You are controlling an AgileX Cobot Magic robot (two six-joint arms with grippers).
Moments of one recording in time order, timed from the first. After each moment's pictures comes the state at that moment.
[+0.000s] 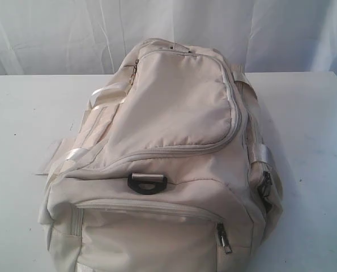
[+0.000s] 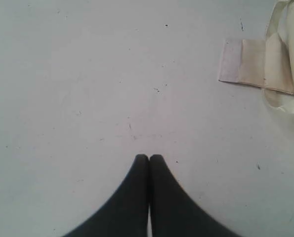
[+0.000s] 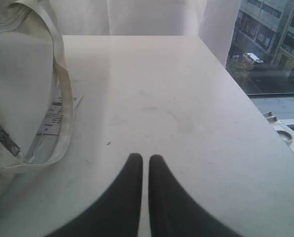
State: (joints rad) left arm 0.11 0.00 0.02 -0.03 0.50 -0.05; right arm 0.05 0.01 0.00 -0.06 0.35 0.06
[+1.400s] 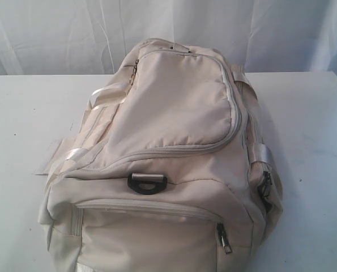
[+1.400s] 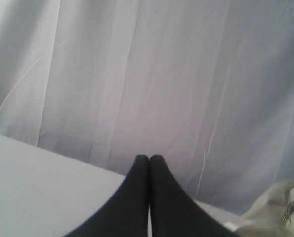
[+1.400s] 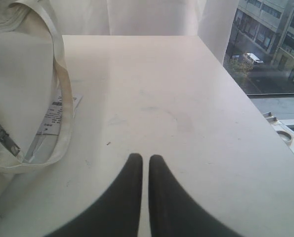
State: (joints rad) left arm 0.11 0.00 0.02 -0.16 -0.21 -0.16; right arm 0.05 0.01 0.00 -0.06 0.35 0.05
